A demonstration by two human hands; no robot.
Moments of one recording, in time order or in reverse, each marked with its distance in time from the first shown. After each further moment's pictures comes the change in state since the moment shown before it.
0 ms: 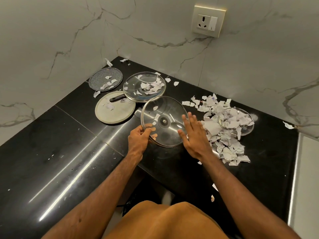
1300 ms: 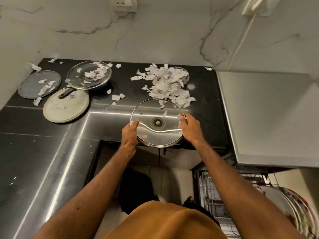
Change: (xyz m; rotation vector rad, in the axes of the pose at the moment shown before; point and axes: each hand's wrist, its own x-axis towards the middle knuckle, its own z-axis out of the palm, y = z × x) left_hand -0.107 -0.050 -0.017 0.126 -0.389 -0.138; right_hand -0.218 -0.064 -0.014 0.507 0.418 0.734
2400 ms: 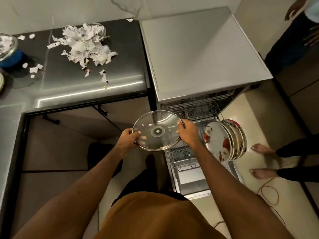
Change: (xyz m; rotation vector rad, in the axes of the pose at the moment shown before) left_hand -0.220 -0.216 0.166 0.404 -0.409 -0.259; right_hand -0.247 0.278 -0.186 0.084 0.094 0.358
